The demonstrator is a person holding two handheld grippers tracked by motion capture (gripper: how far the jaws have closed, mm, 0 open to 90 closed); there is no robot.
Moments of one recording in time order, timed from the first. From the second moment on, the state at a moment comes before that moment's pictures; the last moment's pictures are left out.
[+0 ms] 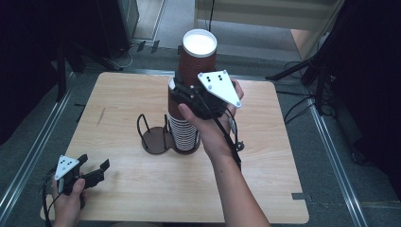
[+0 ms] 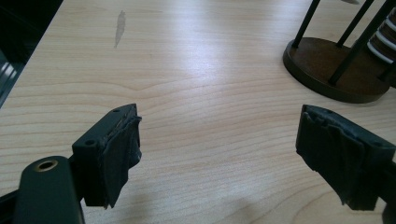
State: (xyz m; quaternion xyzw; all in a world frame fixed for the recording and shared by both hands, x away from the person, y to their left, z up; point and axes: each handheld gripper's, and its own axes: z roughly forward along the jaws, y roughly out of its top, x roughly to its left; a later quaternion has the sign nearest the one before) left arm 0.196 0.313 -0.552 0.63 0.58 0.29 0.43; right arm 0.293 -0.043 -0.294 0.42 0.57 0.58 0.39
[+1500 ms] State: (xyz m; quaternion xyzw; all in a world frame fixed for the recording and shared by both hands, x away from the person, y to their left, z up) left arm 0.196 0.313 -0.551 0.63 0.58 0.29 0.43; right arm 0.264 -0.105 -0.334 0.45 0.57 0.56 0.41
